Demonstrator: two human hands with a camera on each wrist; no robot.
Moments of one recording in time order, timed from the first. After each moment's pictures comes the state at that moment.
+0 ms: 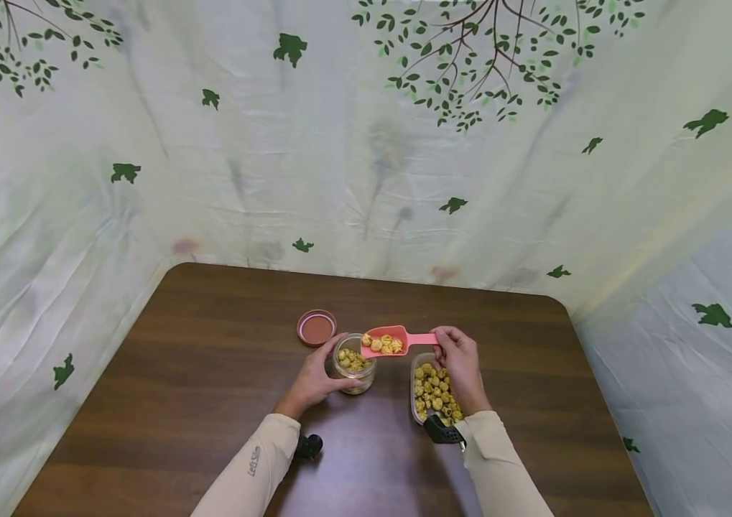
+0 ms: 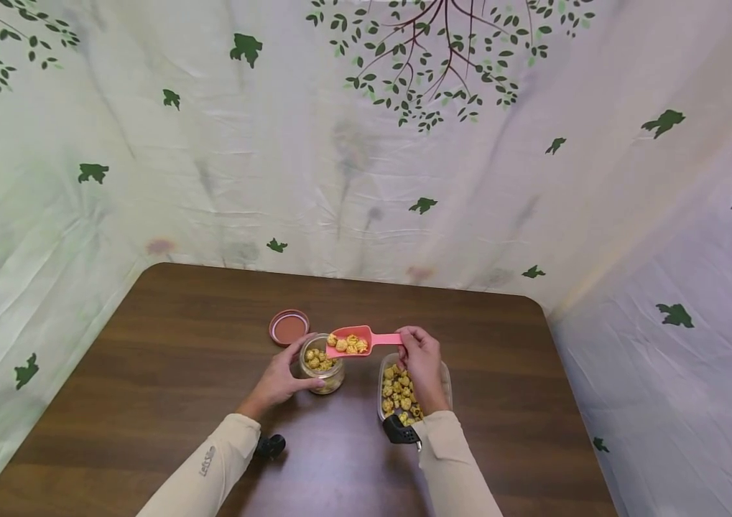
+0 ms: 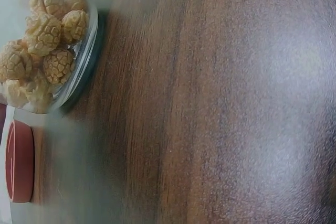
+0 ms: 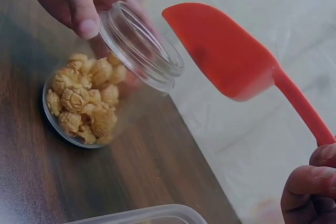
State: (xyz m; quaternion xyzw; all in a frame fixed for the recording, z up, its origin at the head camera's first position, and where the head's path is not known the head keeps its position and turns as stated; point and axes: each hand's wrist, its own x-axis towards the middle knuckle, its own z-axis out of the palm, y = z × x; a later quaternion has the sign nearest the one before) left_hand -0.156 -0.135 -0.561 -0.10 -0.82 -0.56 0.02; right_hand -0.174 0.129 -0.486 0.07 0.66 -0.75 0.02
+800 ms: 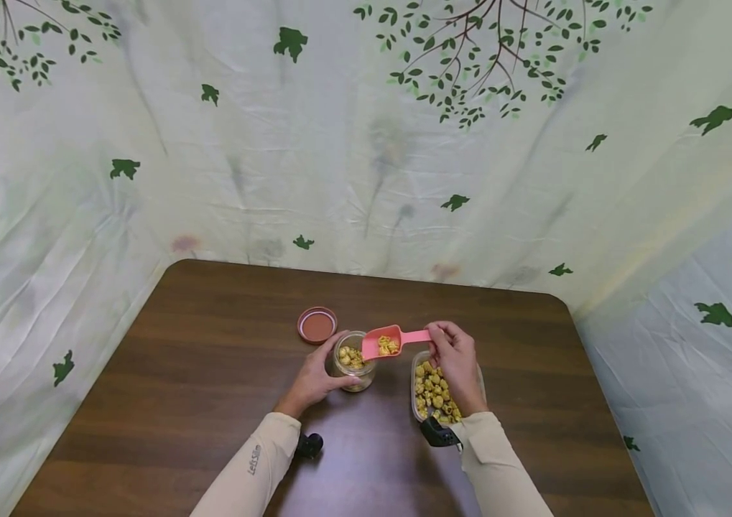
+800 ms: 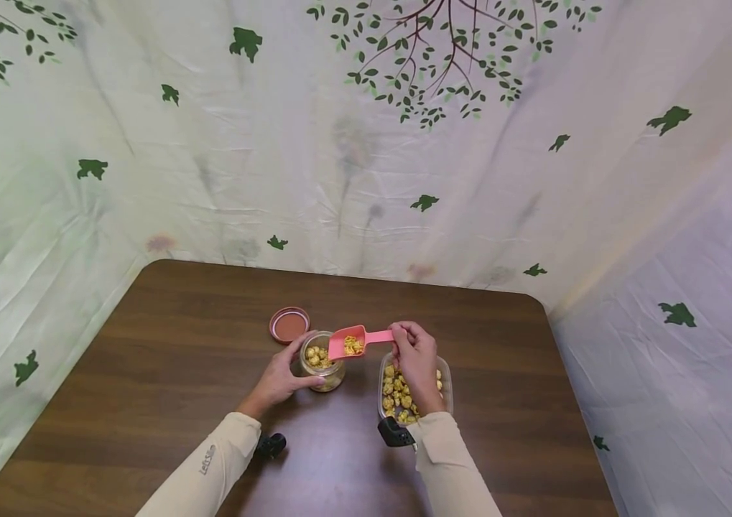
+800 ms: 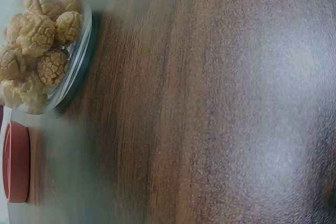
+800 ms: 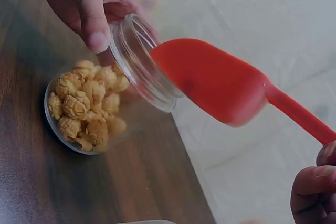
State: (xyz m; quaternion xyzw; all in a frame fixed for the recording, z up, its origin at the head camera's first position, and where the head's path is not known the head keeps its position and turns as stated) left_hand -0.157 -0.136 -0.564 -0.09 -0.82 -0.57 0.01; right_hand -0.167 0.121 -0.475 0.02 0.72 -0.70 -0.01
